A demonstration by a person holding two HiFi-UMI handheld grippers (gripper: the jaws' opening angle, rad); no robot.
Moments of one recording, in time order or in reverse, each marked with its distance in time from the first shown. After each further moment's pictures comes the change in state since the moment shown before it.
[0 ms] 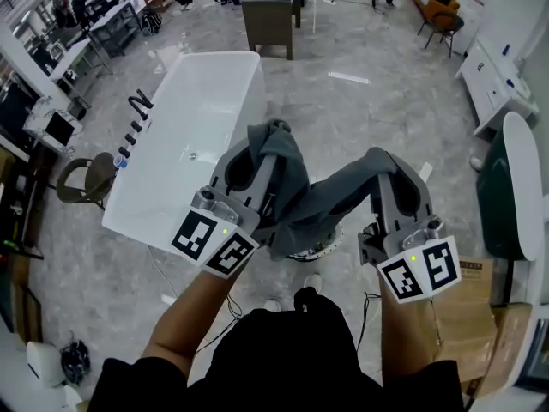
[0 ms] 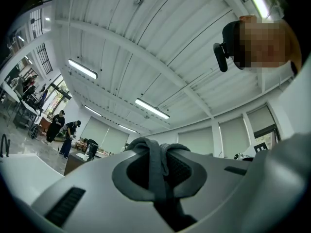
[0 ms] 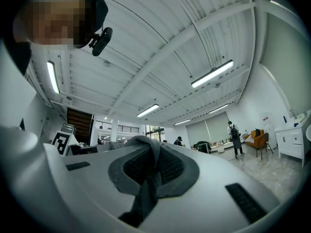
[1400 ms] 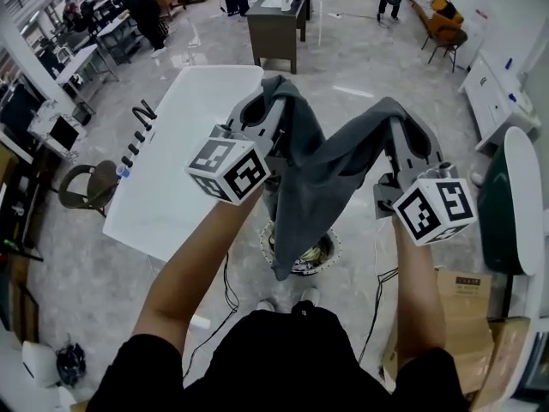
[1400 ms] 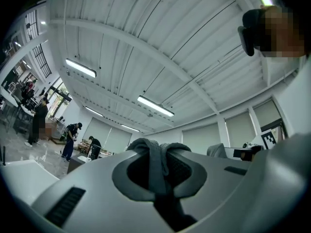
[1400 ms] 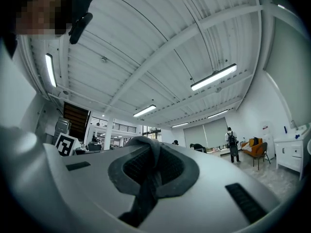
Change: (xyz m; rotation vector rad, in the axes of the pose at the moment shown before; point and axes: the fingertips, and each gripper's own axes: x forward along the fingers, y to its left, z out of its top) left arm 0.112 0.068 0.008 0.048 0.025 0.018; right arm 0.085 -0.080 0.047 -0.076 -0.028 -0.015
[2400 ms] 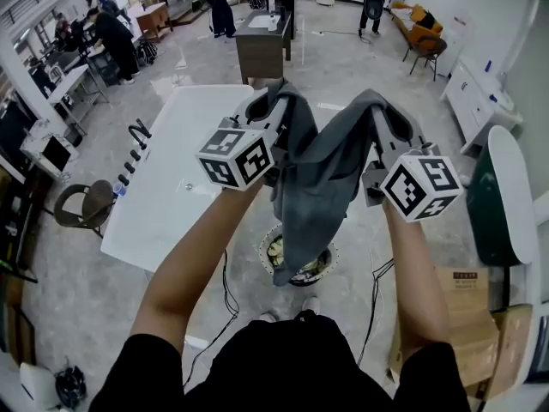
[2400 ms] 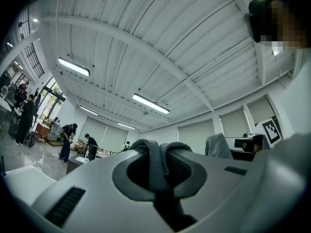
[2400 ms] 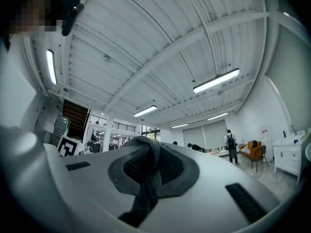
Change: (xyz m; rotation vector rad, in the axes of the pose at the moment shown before) left arm -0.013 0.002 0.024 0.029 0.045 -0.058; right arm 0.012 0.049 0.025 -0.023 0.017 -0.044
